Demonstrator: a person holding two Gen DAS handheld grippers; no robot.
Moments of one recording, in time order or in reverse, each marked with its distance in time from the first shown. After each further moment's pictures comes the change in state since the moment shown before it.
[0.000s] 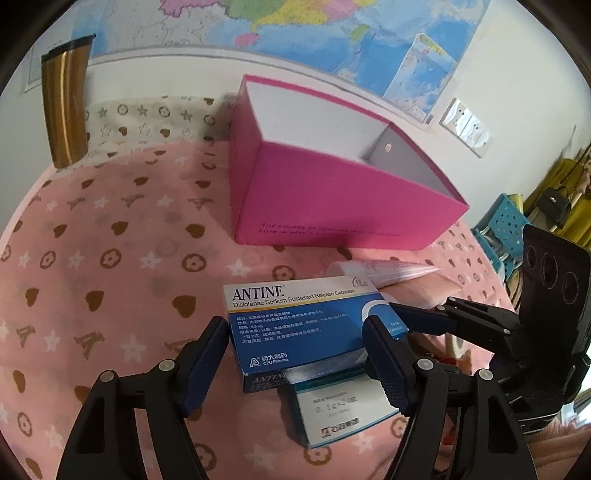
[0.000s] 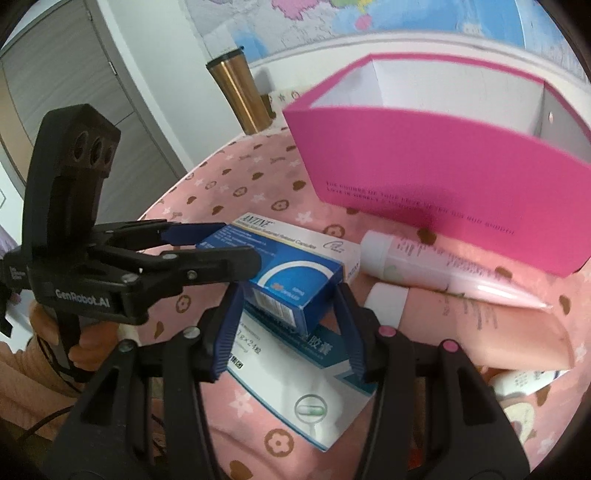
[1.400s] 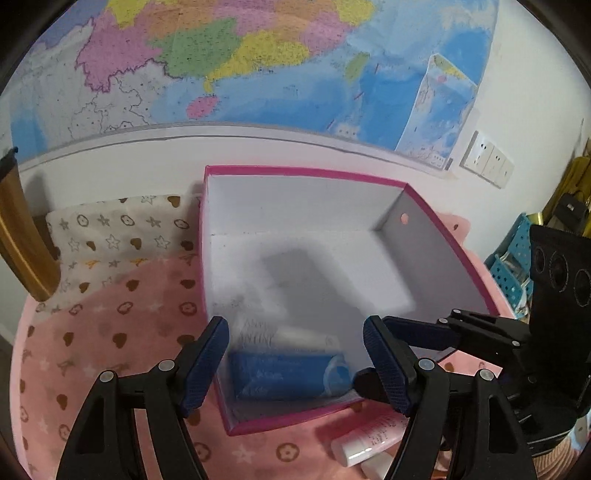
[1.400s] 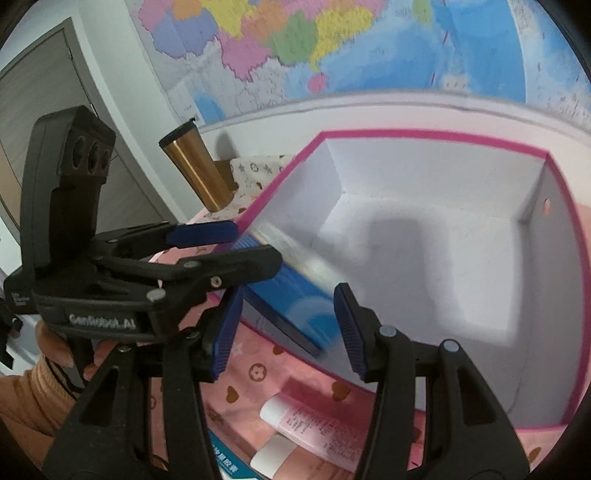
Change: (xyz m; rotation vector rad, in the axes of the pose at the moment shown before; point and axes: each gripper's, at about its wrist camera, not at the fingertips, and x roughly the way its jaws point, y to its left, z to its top) left arm 0.048 -0.019 0.138 0.108 -0.073 0.092; right arm 0.000 -0.072 0.119 0.057 -0.069 -0.010
